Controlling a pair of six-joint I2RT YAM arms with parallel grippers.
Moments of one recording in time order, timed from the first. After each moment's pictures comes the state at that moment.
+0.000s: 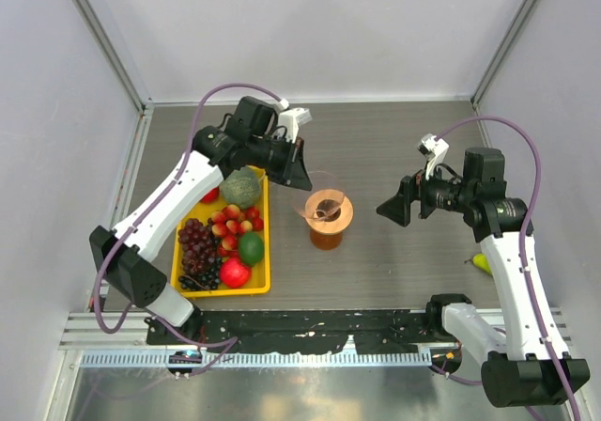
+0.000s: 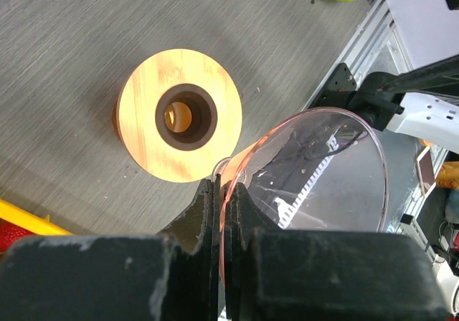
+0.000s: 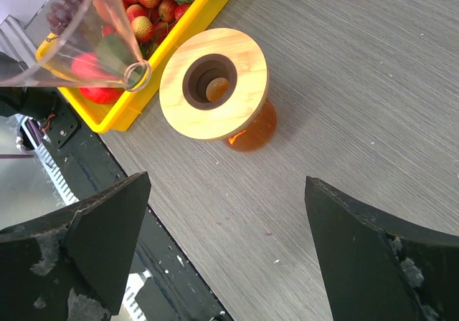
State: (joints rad) left arm -0.60 1.55 1.64 -0.87 0.56 -0.25; right arm 0.02 0.92 1.04 -0.79 -0.82 -0.16
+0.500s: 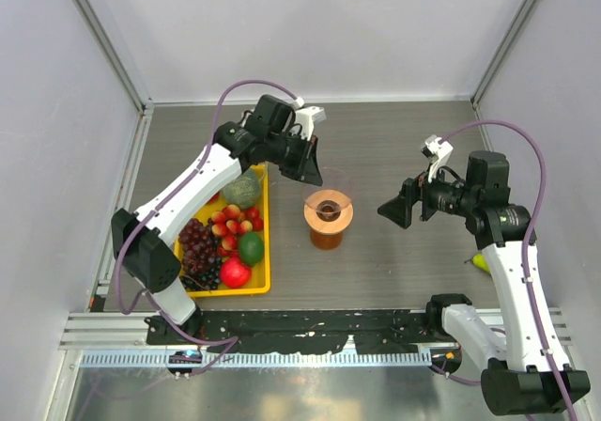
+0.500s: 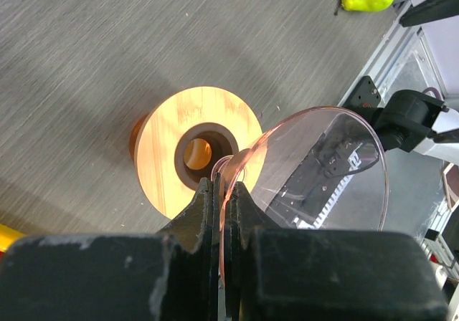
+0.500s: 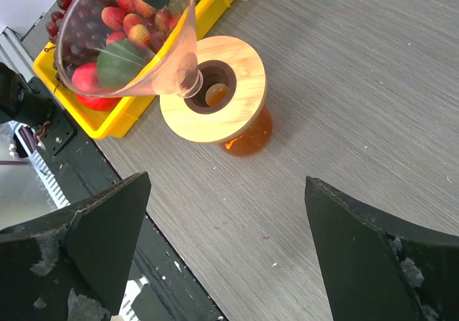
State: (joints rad) left arm -0.64 1.67 1.69 -0.81 0.51 -0.24; right arm 0.02 0.87 1.02 -0.77 -0.81 -0.14
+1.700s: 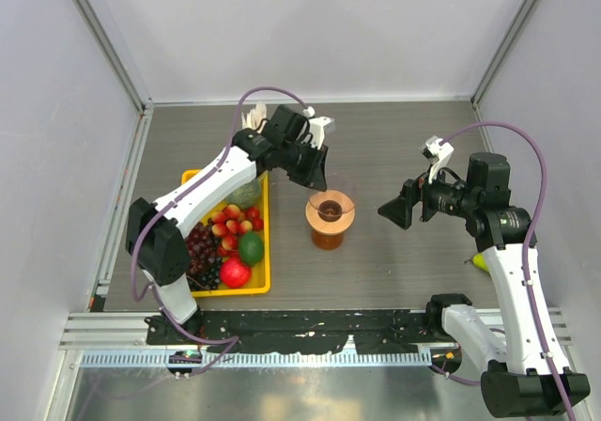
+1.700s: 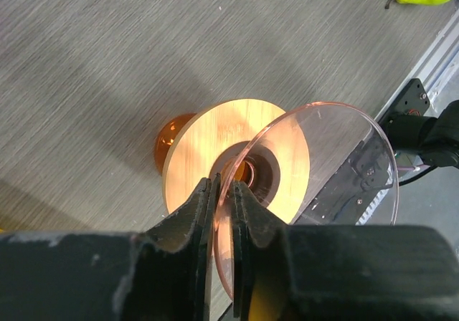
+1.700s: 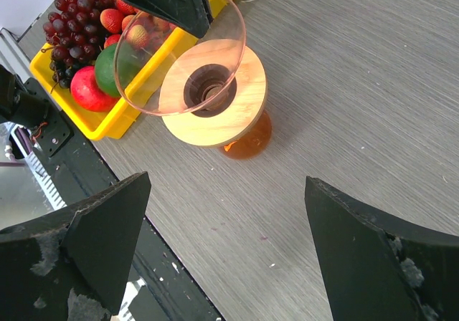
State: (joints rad) left arm -0.68 1.76 1.65 -0.74 0.41 -0.21; right arm 0.02 0.85 1.02 -0.76 -0.80 -0.13
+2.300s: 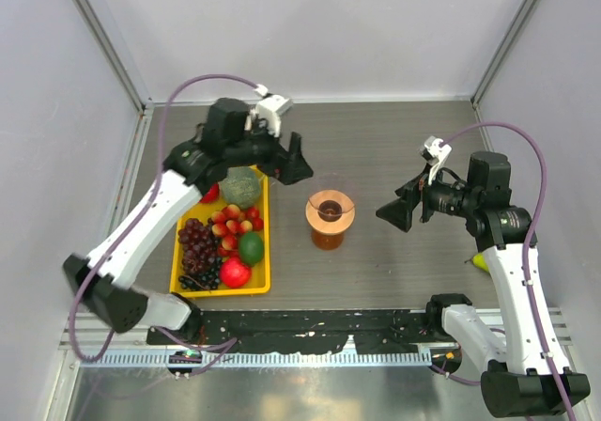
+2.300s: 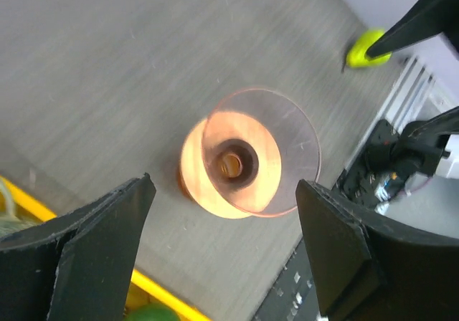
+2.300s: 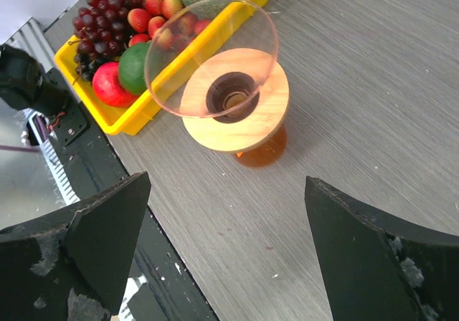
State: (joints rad) left arm -0.61 1.46 1.57 -0.67 0.41 -0.17; right arm 0.02 0.85 1.02 -0.76 -0.87 -0.16
